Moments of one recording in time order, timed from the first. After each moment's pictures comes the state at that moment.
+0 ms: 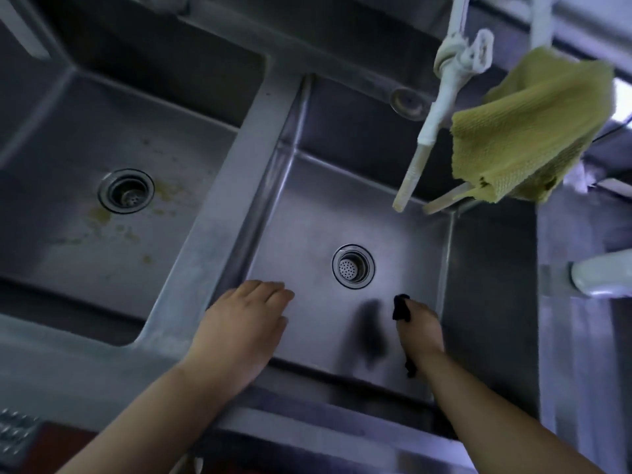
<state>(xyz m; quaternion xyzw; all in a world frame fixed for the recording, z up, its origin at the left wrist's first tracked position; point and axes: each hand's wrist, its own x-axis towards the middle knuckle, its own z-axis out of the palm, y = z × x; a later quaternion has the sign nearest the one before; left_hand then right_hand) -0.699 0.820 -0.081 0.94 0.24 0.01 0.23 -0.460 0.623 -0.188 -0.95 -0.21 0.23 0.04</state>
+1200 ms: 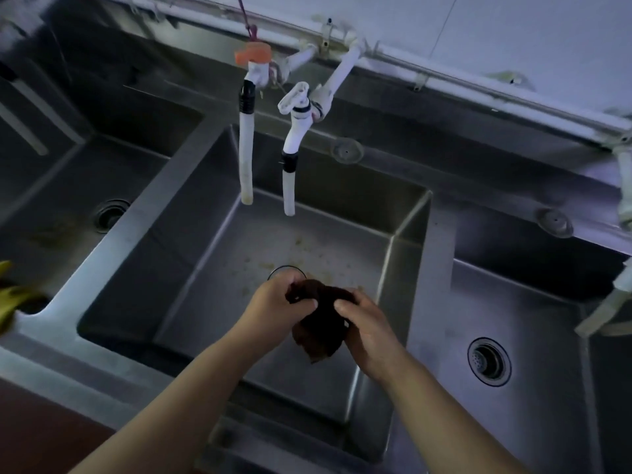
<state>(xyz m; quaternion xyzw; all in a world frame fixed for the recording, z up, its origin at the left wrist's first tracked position) -0.839 1.117 -0.041 0.70 0.43 0.10 0.56 -0.715 1.004 -0.057 -0.57 -0.08 0.55 0.60</state>
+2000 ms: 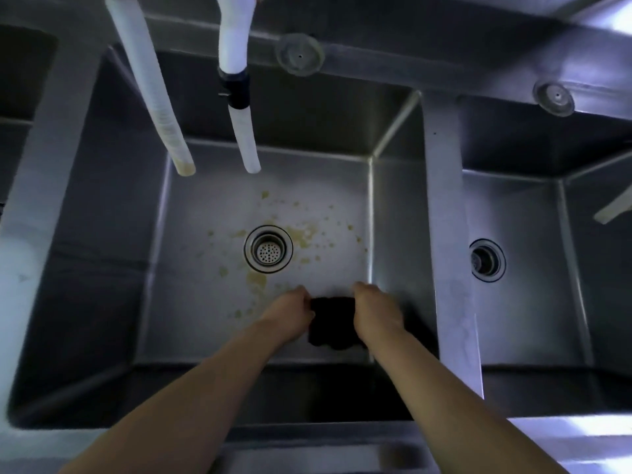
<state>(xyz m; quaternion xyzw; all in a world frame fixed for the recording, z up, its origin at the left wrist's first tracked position) -0.825 1.135 -0.209 0.79 0.31 -0.30 0.44 -0.733 1.008 -0.161 -0.90 -0.26 0.33 -0.07</state>
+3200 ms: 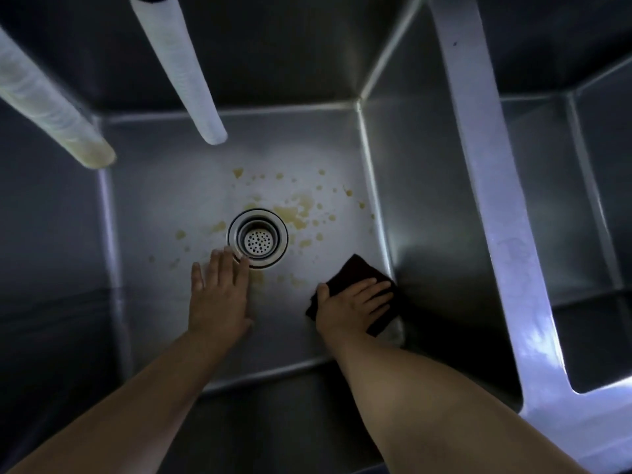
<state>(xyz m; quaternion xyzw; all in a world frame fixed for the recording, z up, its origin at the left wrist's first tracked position) -0.874 1.229 -0.282 0.93 0.15 -0.33 0.03 -0.802 1.056 -0.327 -0.94 0.16 0.30 0.02</state>
